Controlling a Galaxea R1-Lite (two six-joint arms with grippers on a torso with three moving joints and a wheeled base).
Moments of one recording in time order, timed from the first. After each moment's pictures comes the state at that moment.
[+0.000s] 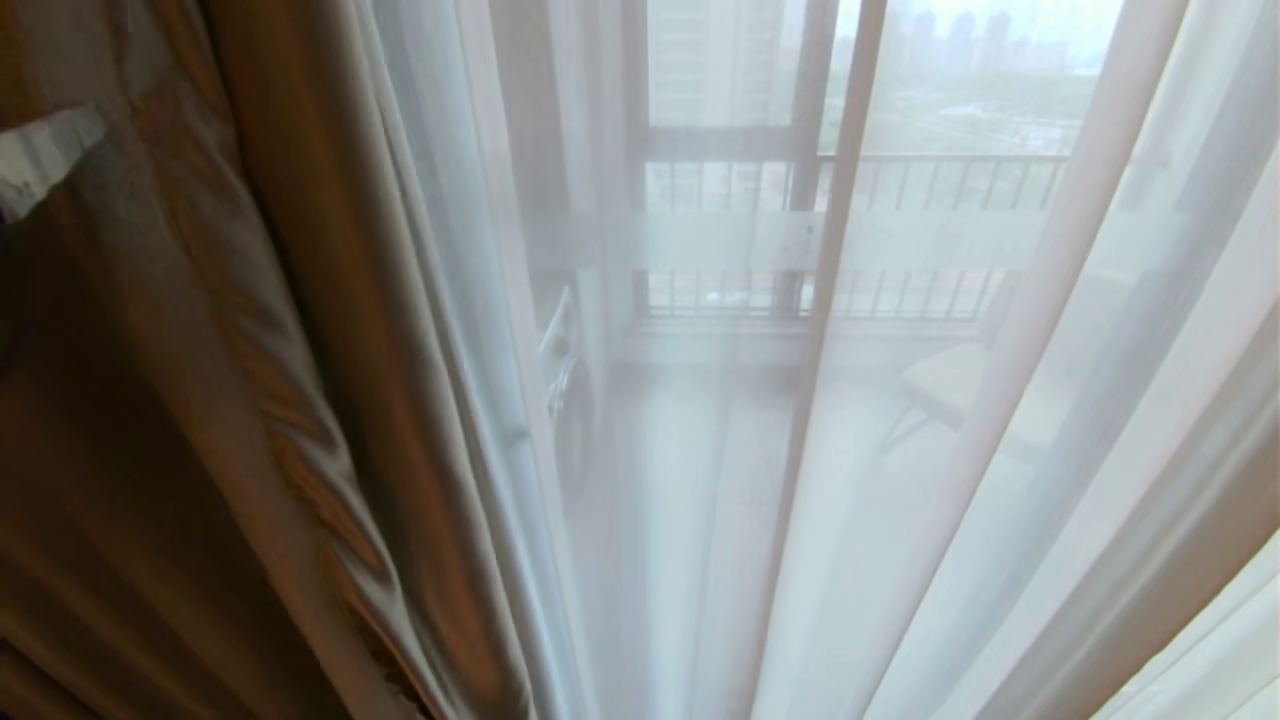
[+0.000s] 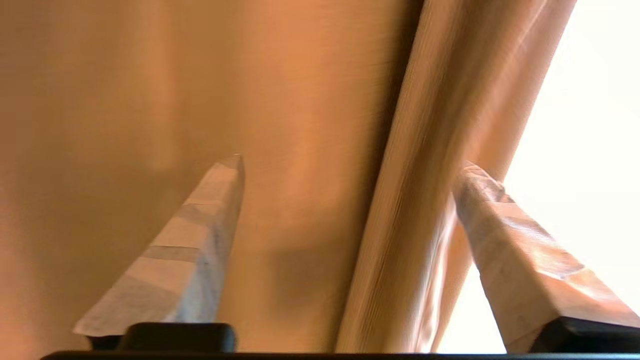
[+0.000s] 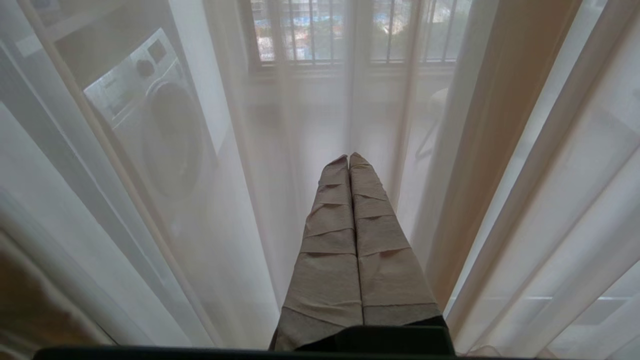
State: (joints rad) left arm -0.04 1.04 -0.73 -0.59 0.00 -0.13; right arm 0.00 0.00 0.00 0.00 -0.03 0.03
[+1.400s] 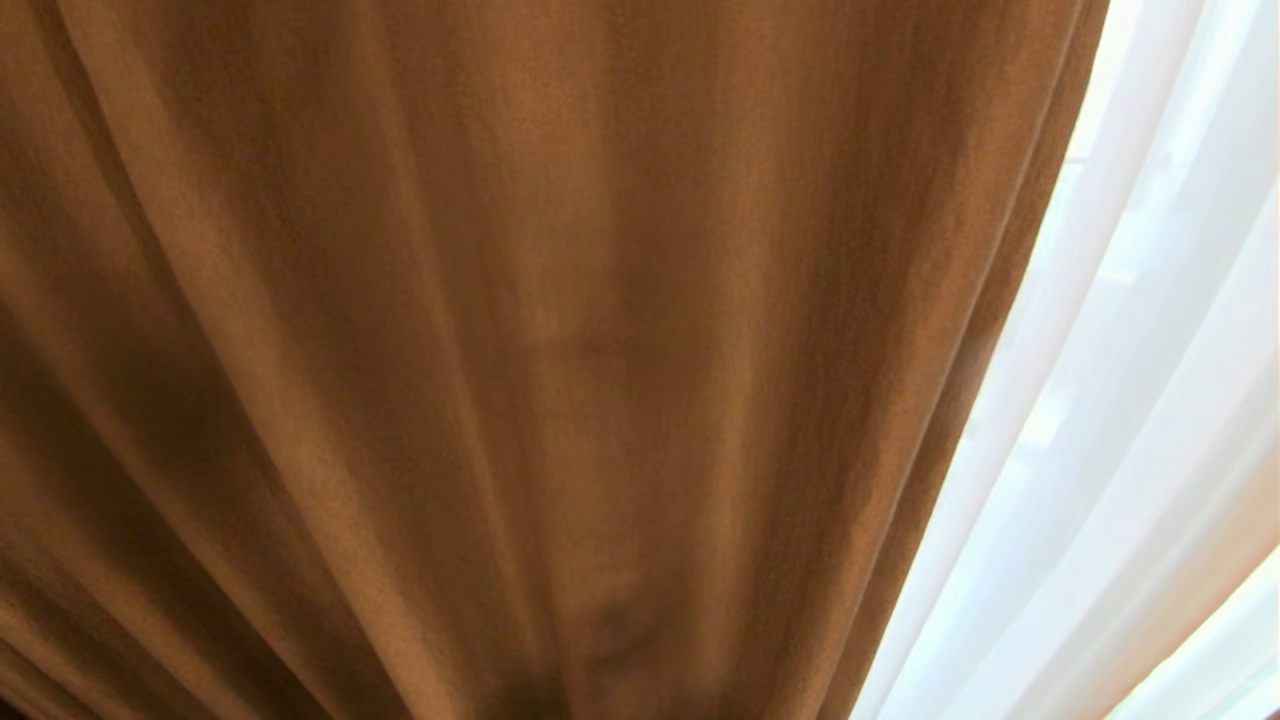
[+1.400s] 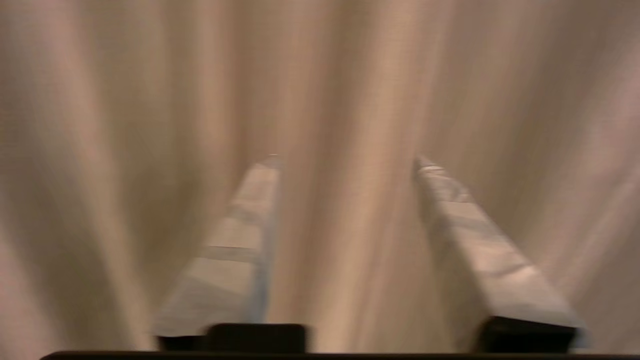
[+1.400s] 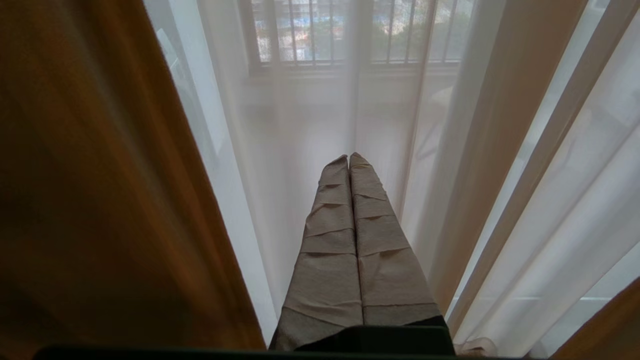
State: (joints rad) left arm -0.05 0.64 -0.48 -0.36 -0.05 -0.13; right arm 0.00 0.00 0.00 0.00 -0.03 0.03
